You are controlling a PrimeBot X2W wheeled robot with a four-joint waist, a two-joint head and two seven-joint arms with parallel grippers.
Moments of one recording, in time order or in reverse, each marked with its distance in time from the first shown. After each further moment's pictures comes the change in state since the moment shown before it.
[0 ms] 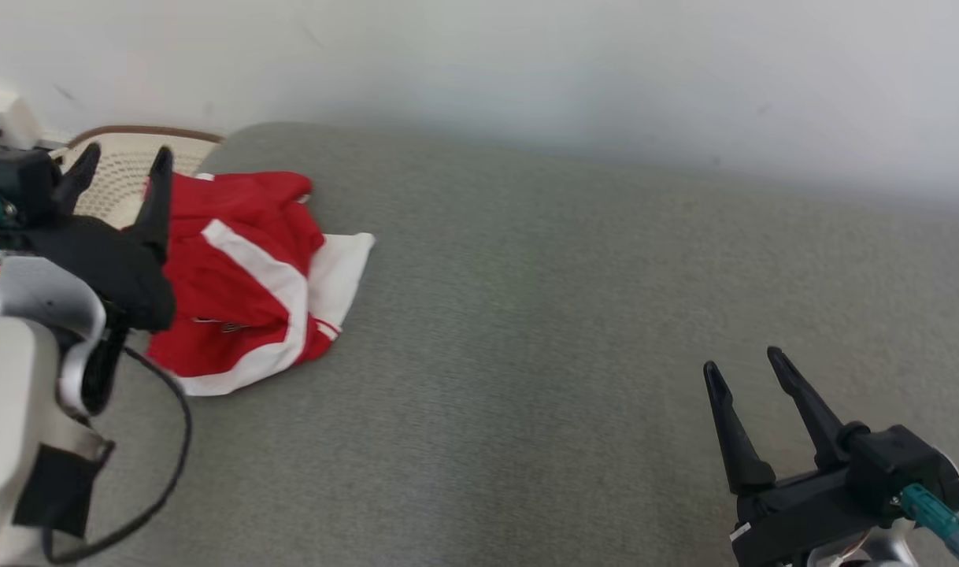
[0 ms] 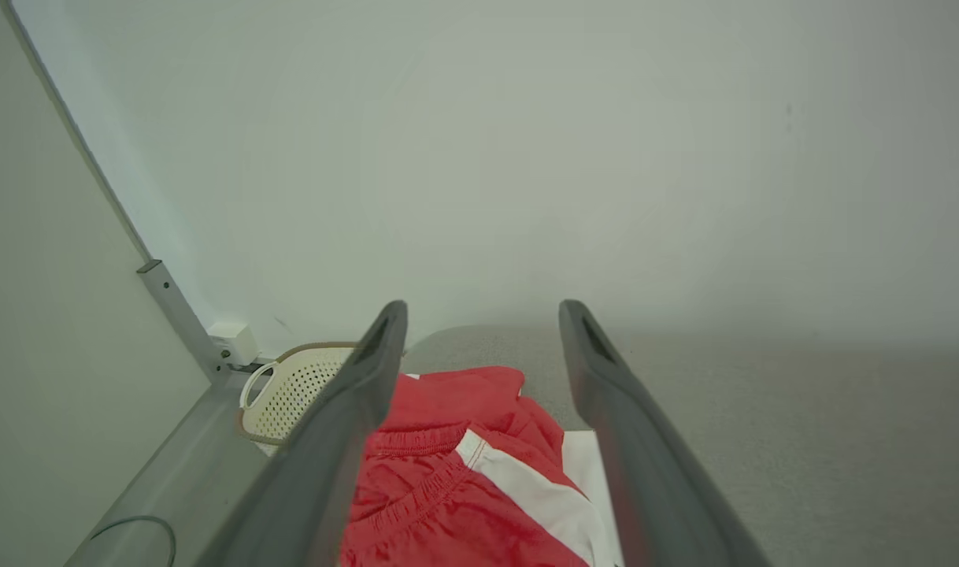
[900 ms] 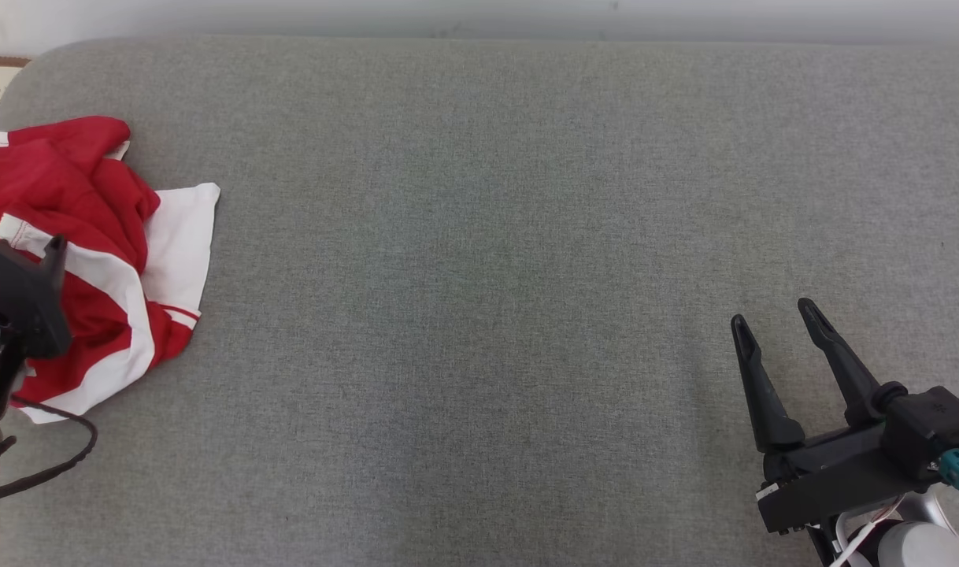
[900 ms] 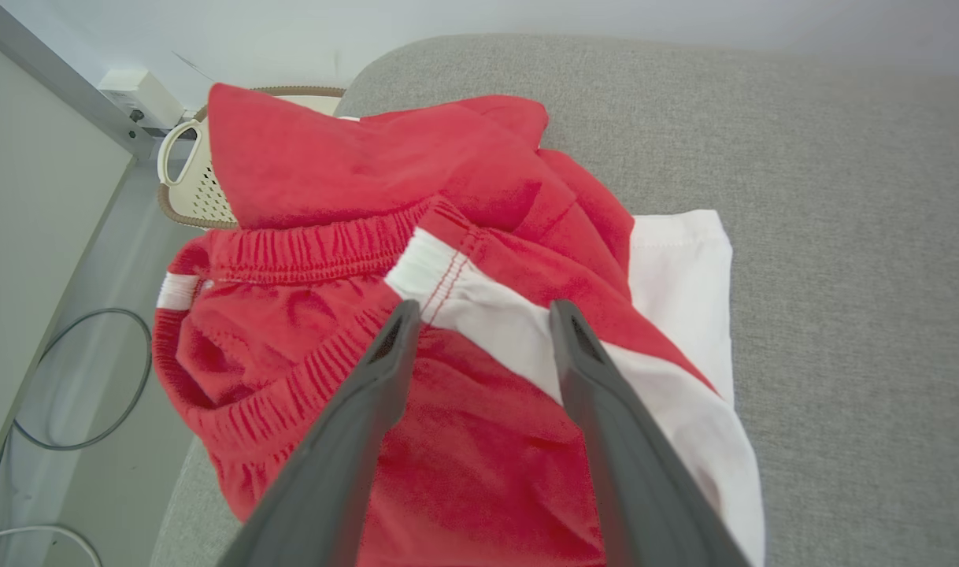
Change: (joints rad) left arm -0.213 0.112 -0.012 0.611 -0.049 -0.104 0.060; right arm -0.076 -0.064 -0.011 -0.020 0.028 0.000 -0.004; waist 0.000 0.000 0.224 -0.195
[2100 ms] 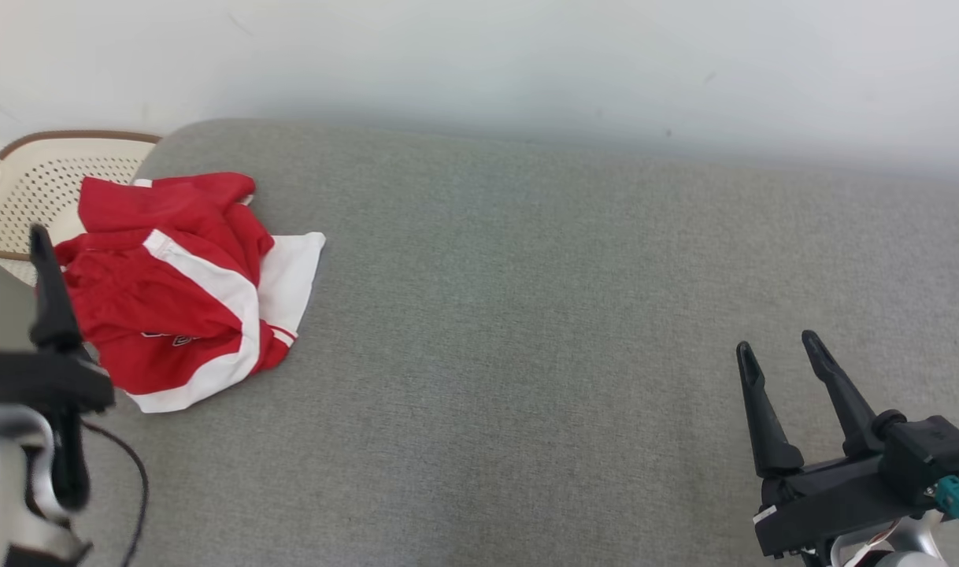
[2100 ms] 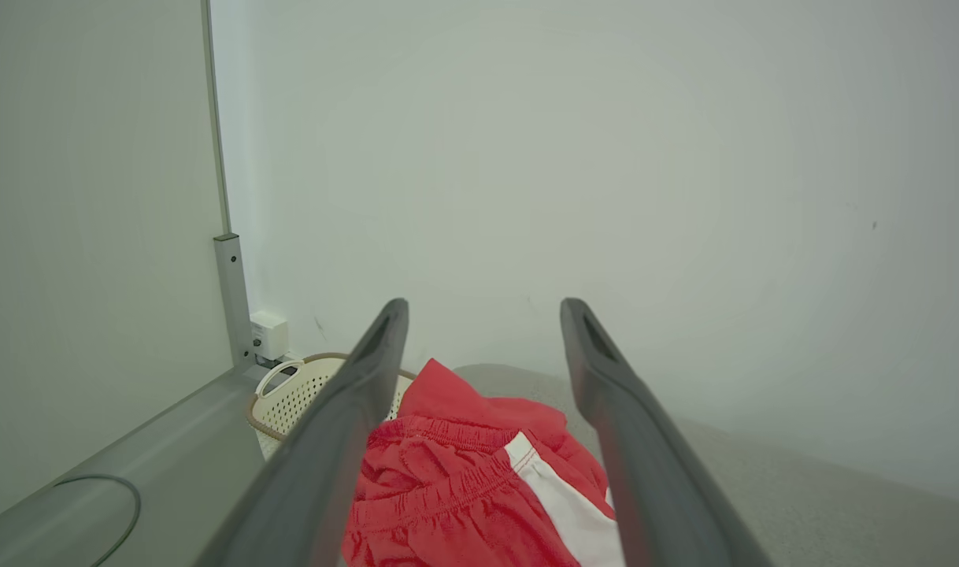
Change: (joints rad) left arm 0.357 -0.090 0.135 -0.451 -0.097 0.184 -0.491; right arm 0.051 0.059 -0.044 0.018 -0.006 0.000 -0.010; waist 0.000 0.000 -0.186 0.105
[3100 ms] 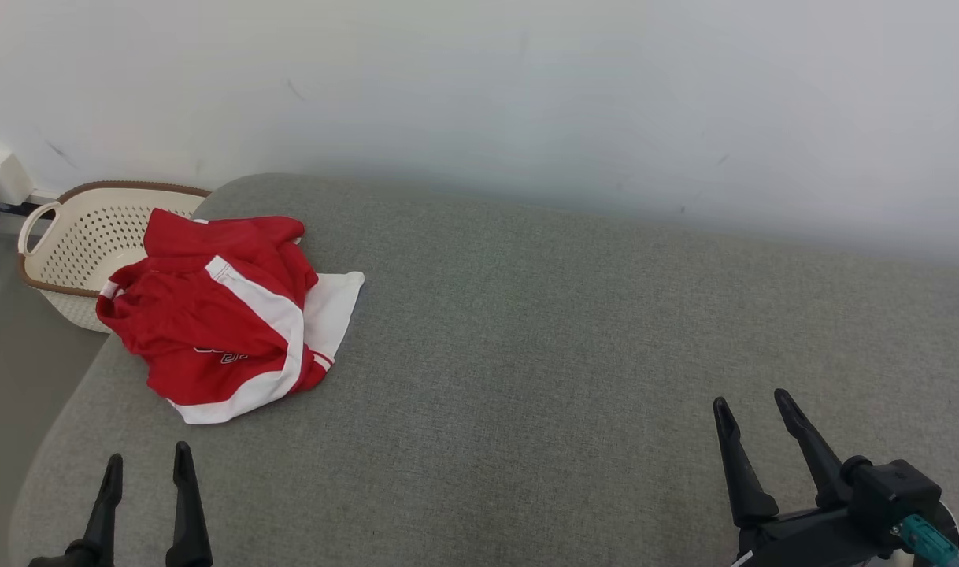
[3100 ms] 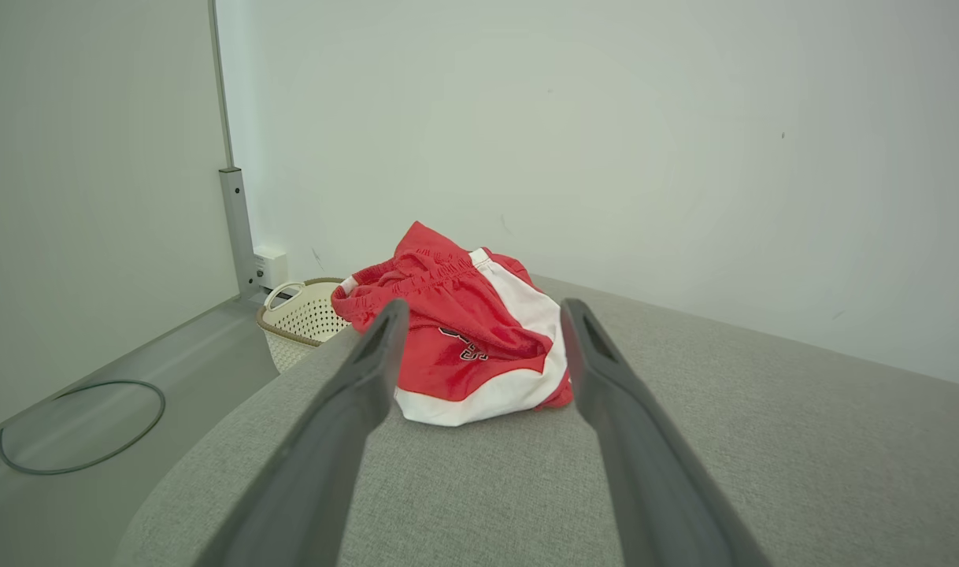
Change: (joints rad) left arm 0.597 -0.119 -0.077 -0.463 0.112 0.119 -0.028; right arm 0.080 0.054 0.014 0.050 -0.005 0.000 -0.005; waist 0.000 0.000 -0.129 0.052
